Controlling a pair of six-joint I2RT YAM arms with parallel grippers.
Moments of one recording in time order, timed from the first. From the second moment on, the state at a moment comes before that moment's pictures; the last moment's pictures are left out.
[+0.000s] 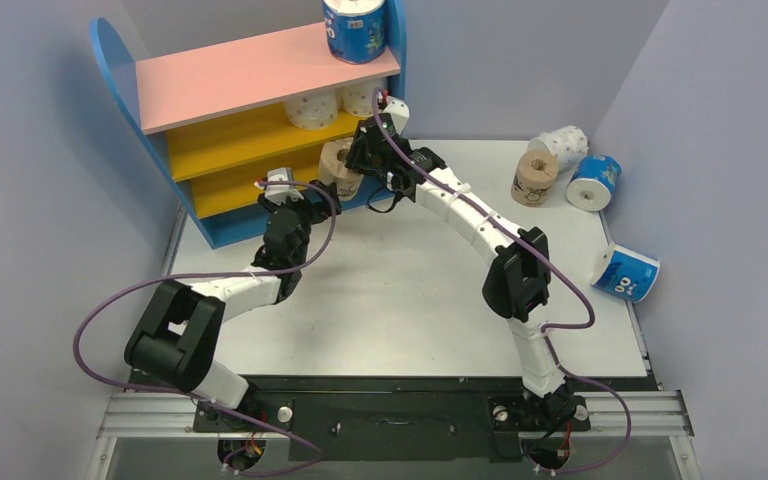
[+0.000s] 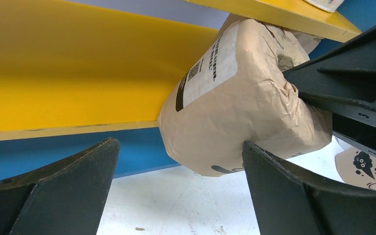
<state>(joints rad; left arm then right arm) -0.43 1.51 0.67 0.86 -0.40 -0.42 0.70 2.17 2.16 -0.51 0.25 0.68</state>
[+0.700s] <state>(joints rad) -0.41 1.54 0.70 0.86 -0.49 -0.43 0.69 2.17 2.16 -0.42 0.12 0.72</state>
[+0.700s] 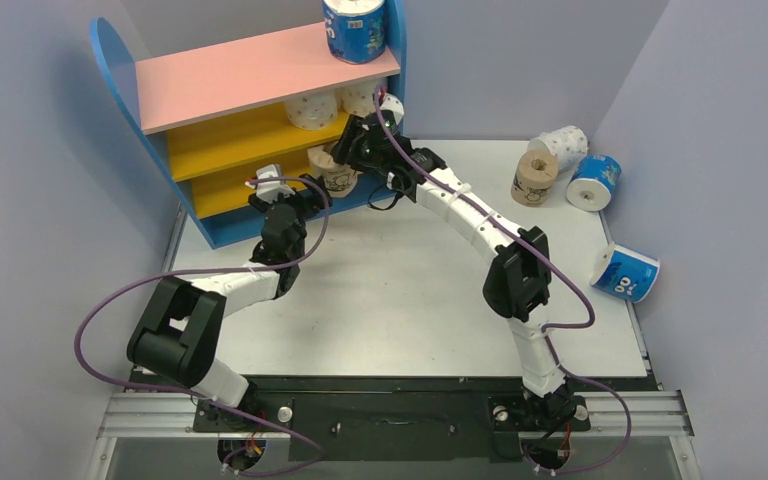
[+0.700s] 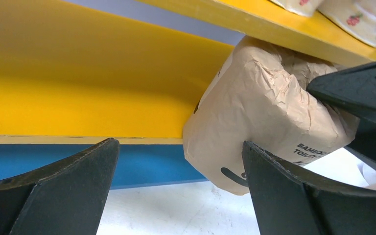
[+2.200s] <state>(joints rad) -0.35 1.55 0.76 0.79 -0.46 -0.52 0.63 1.90 1.71 0.00 -0.13 0.91</state>
